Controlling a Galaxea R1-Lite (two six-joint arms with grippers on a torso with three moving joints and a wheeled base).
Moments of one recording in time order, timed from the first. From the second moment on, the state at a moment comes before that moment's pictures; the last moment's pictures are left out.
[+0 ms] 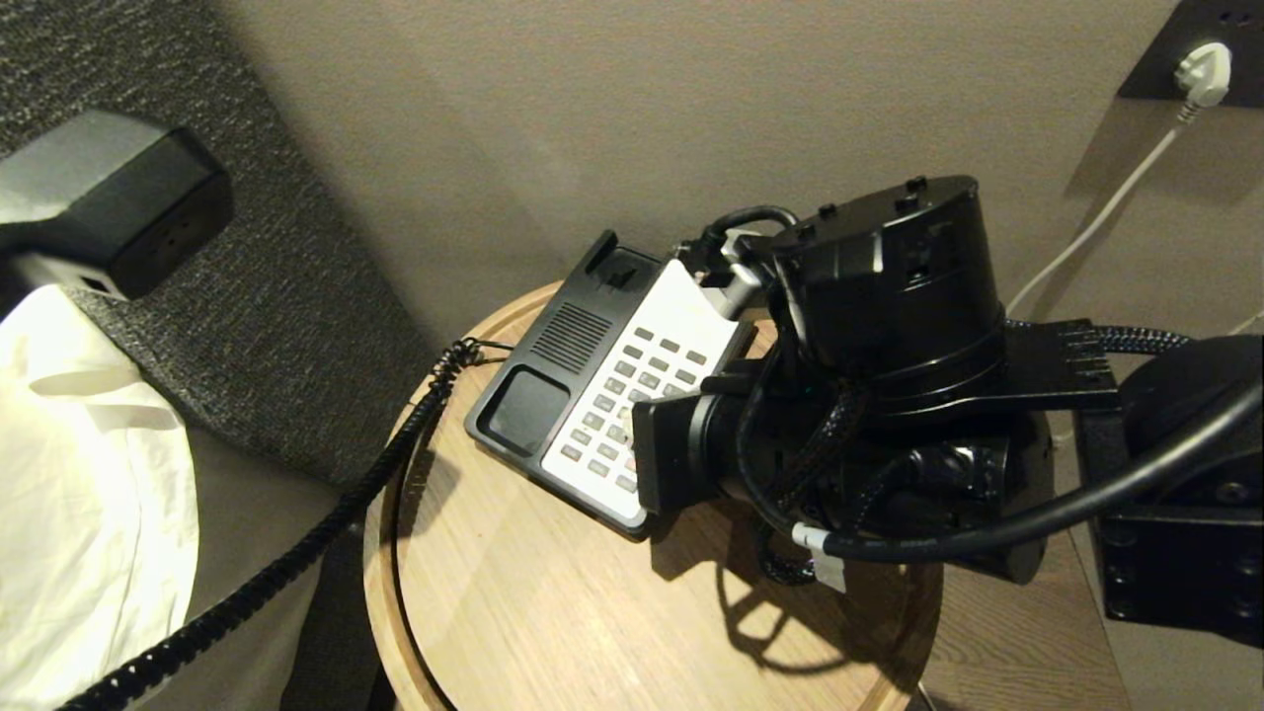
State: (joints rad) left arm -0.57 0.52 -0.66 -0.06 -0.10 -0.62; right arm 1.00 1.74 -1.24 -0.08 -0.25 0.36
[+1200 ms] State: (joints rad) left arm -0.57 0.52 -0.67 -0.06 -0.10 -0.61; right arm 1.02 1.78 -1.26 -0.09 -0.26 0.36
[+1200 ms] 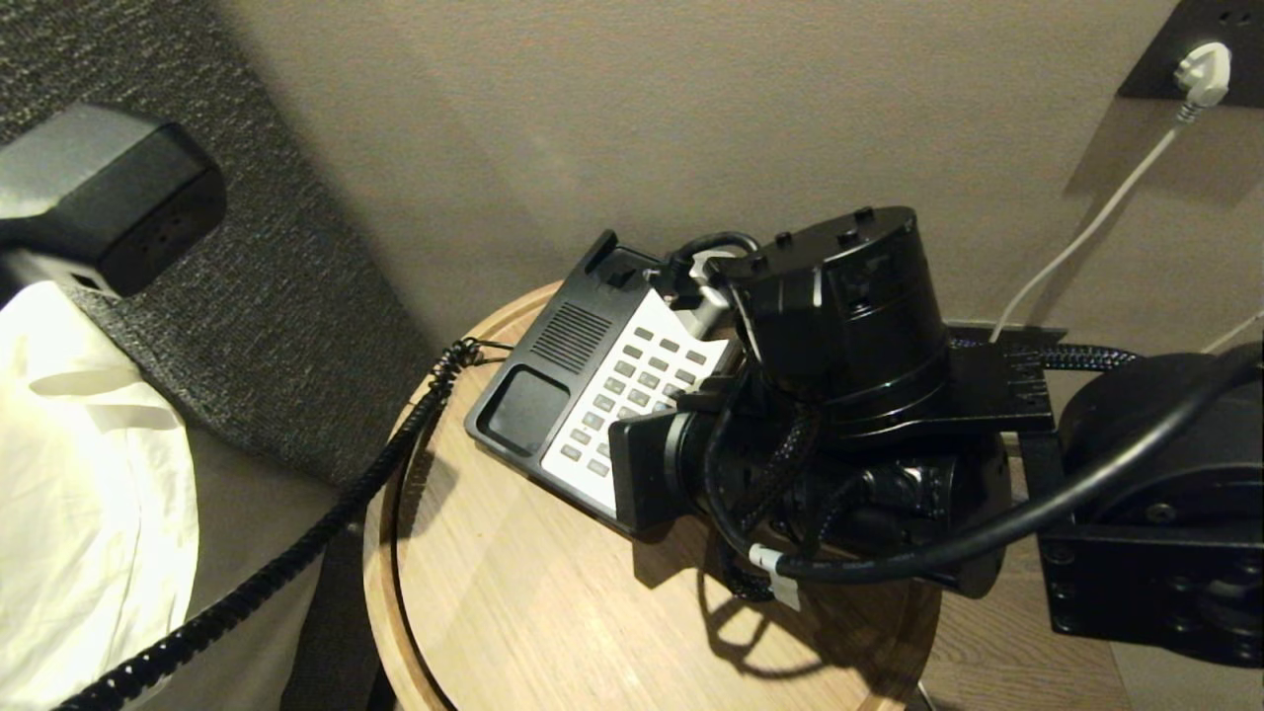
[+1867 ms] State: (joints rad) left arm -0.57 0.51 -0.67 -0.06 -0.10 -0.61; right arm 1.01 1.79 -1.26 -0.09 -0.26 0.36
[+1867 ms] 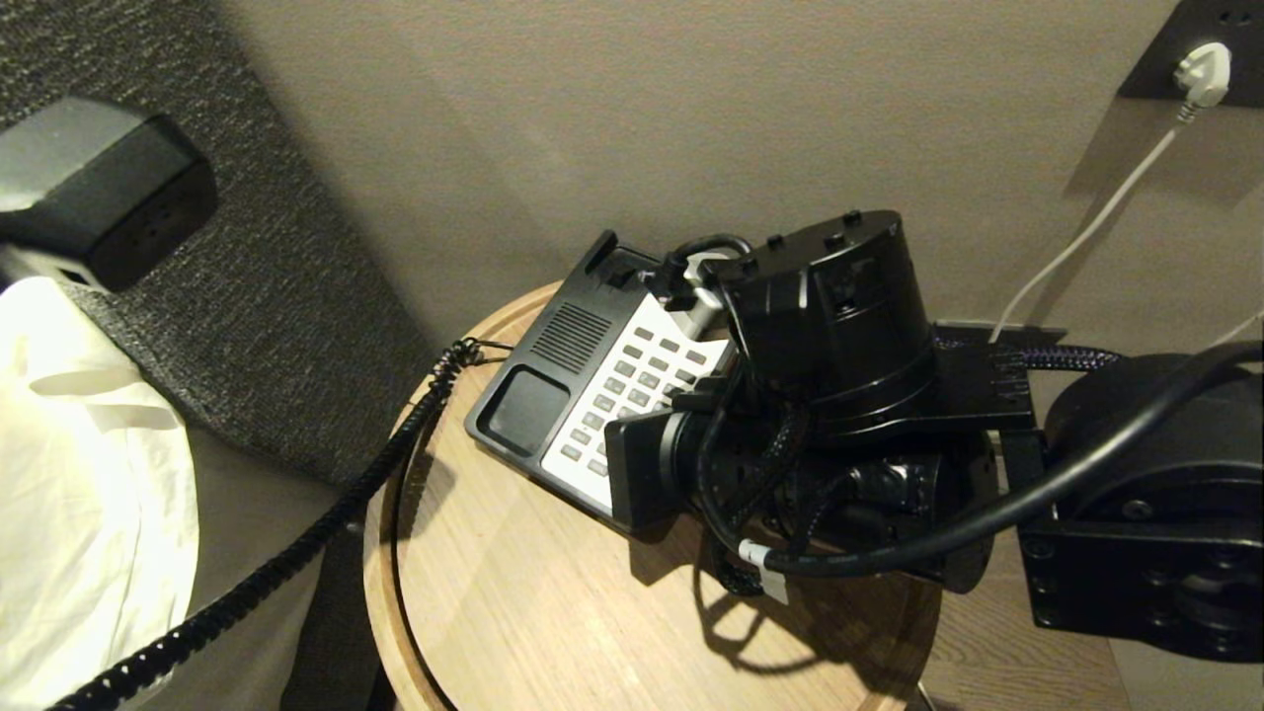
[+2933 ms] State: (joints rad) left arm -0.57 0.51 -0.66 -0.06 -0.10 -0.61; right arm 0.97 1.78 -1.30 -0.10 -0.26 0.36
